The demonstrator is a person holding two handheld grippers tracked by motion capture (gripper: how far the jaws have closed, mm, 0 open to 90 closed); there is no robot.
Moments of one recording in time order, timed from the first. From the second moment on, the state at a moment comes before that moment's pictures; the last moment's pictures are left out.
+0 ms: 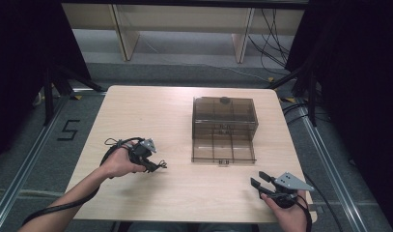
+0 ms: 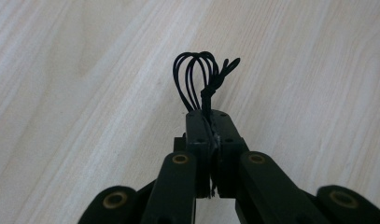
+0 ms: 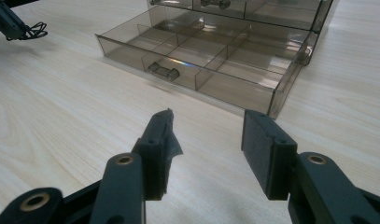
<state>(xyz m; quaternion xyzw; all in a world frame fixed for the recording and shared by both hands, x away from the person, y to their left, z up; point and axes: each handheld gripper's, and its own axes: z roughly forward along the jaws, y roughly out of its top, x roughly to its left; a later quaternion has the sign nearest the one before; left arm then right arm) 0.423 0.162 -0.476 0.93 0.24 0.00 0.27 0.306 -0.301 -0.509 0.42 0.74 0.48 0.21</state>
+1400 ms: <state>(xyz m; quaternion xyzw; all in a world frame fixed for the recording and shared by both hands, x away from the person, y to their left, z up) 0.392 0.157 -0.496 0.82 0.26 0.07 0.50 0.308 -0.296 -0.510 0.42 0.74 0.48 0.21</state>
